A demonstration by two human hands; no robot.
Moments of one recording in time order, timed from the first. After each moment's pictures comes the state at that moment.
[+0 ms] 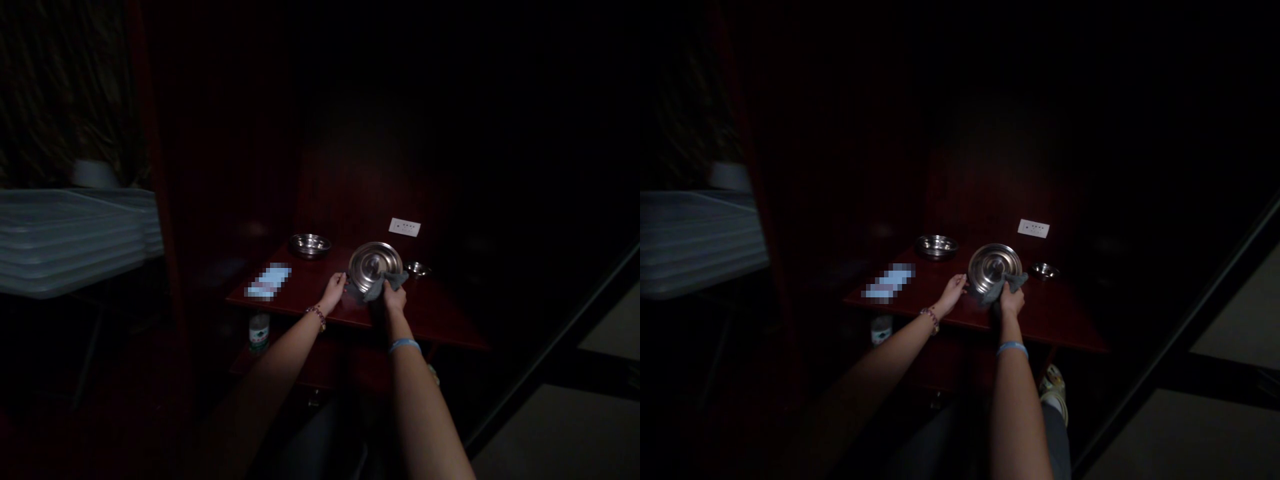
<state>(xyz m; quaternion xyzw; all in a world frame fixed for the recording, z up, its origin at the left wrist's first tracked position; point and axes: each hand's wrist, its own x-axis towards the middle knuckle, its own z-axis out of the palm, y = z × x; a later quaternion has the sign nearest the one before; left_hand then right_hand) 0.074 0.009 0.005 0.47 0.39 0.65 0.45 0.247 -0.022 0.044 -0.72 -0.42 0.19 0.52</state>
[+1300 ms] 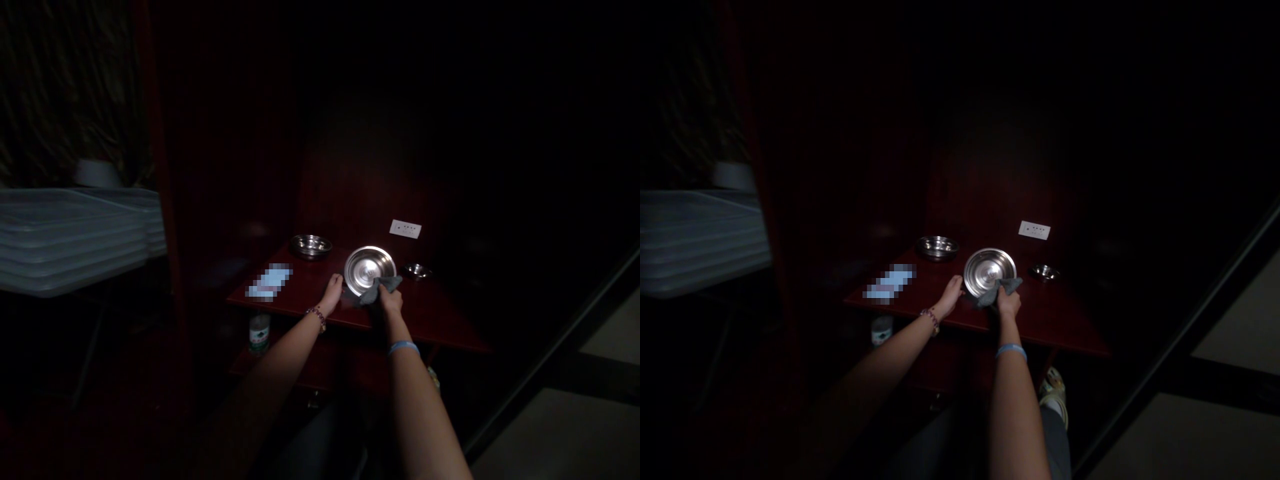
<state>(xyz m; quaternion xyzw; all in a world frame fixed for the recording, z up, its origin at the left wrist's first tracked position) 0.073 0.016 0.000 0.45 0.40 0.66 0.45 0.242 -0.025 0.046 -0.74 -0.44 0.22 0.46</state>
